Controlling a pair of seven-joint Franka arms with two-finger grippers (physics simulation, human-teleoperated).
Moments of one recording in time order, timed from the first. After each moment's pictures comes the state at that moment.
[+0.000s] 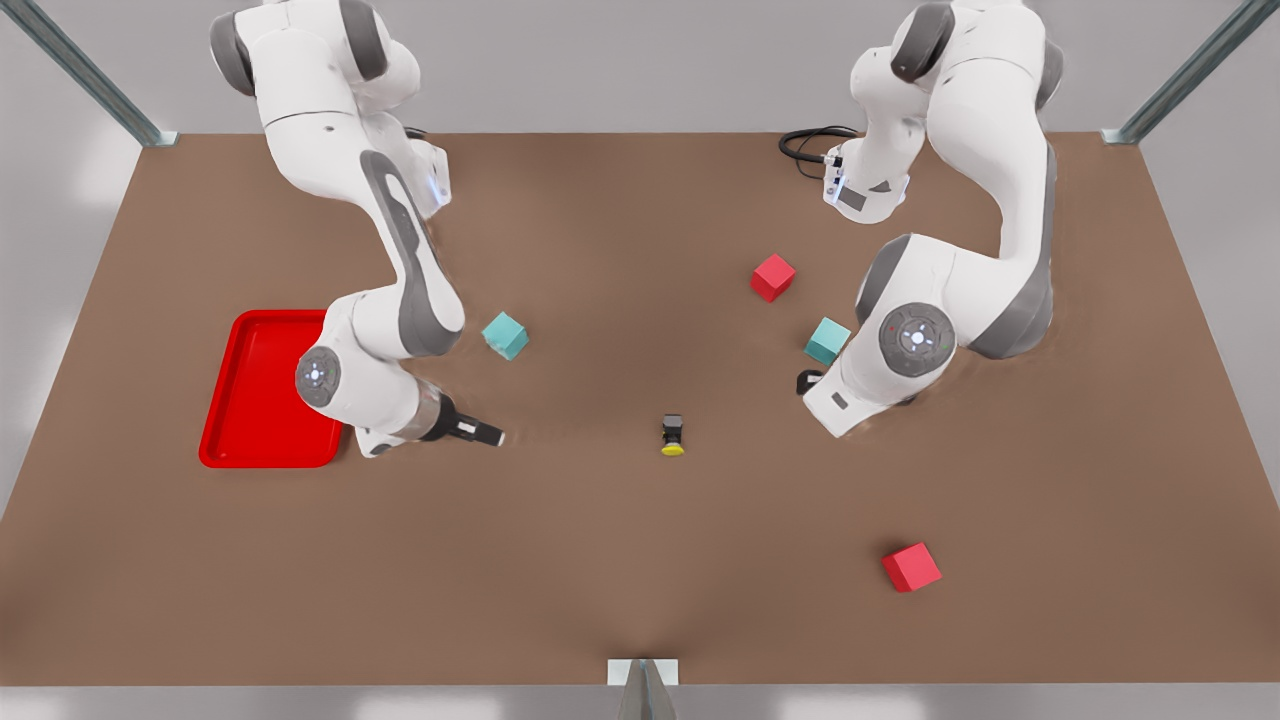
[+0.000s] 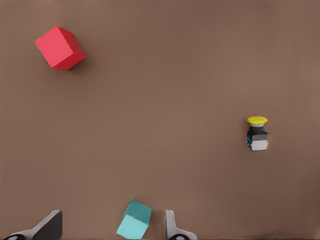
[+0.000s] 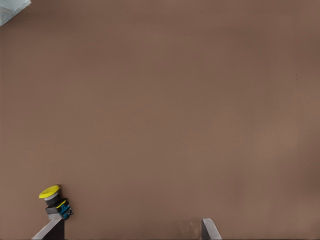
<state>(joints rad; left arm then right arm) -0.31 0.50 -0.18 -1.20 0.11 1.51 -0.31 0.35 0.35 -0.19 -1.73 0.41 2.06 0.35</state>
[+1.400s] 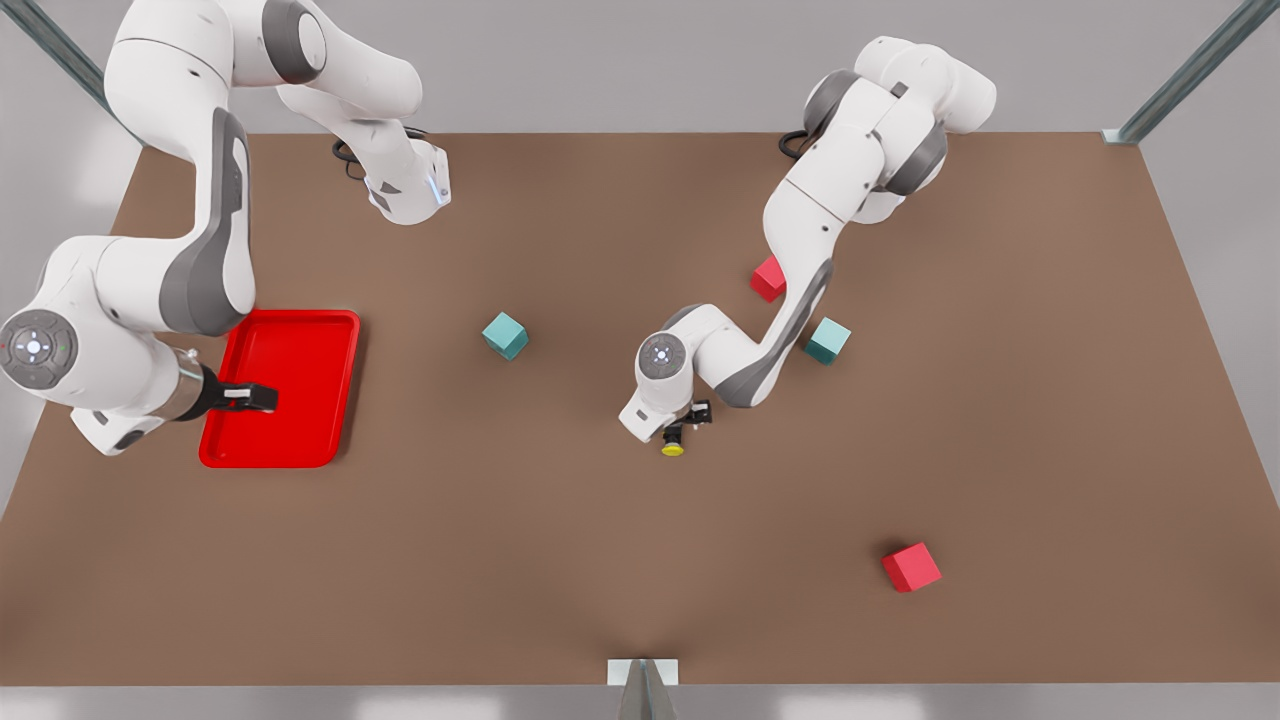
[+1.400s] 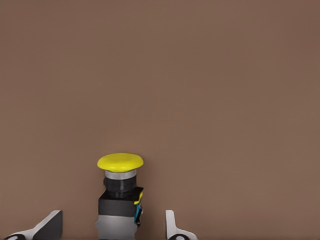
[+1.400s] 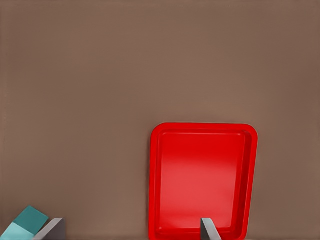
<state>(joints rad) -0.58 0.88 -0.17 -1.36 0.26 2.17 -0.85 -0.05 0.38 0.04 -1.29 -0.08 1.51 -0.03</state>
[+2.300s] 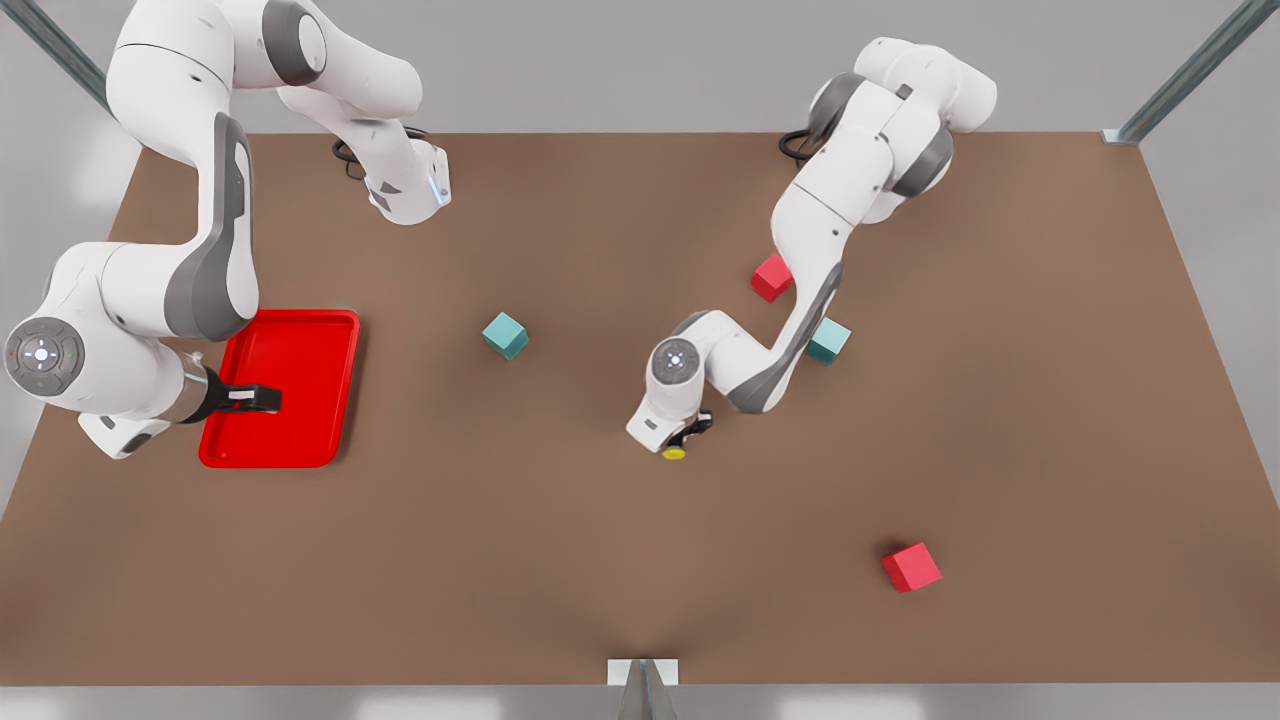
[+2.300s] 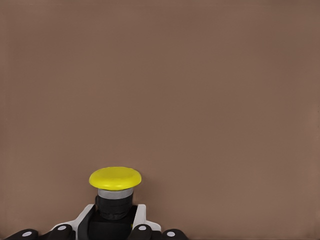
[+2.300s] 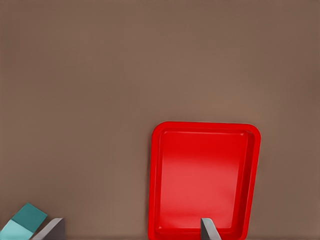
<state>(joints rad) -0.54 0.85 -0.18 -1.34 0.24 2.20 -0.89 -0.05 0.39 0.04 -1.30 -0.08 1.51 -0.05</state>
